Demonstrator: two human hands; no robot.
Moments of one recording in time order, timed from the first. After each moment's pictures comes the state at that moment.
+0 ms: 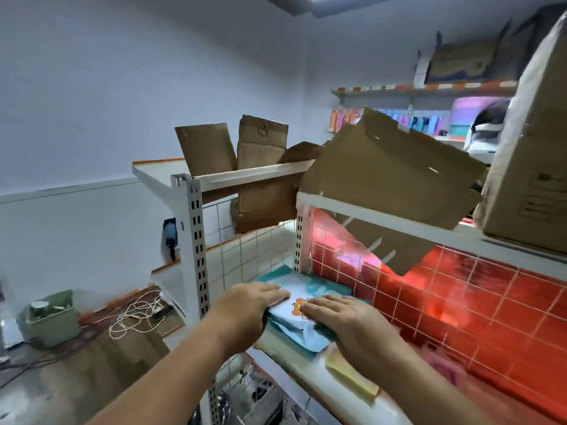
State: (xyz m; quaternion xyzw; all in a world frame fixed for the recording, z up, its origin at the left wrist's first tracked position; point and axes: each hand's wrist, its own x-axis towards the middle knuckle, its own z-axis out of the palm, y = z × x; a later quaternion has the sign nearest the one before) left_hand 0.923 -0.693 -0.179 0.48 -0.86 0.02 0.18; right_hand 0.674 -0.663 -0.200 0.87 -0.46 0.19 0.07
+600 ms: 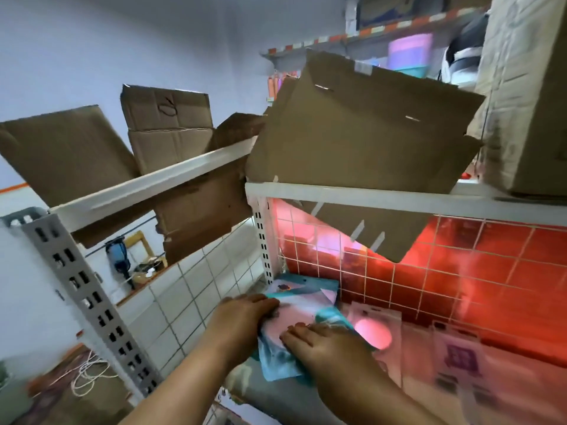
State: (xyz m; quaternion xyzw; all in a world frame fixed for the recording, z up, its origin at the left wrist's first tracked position) left_hand 0.876 -0.850 -0.249 0.43 -0.90 0.03 0.10; right_hand 0.688 -0.736 -0.270 0.82 -0.54 0.17 0.06
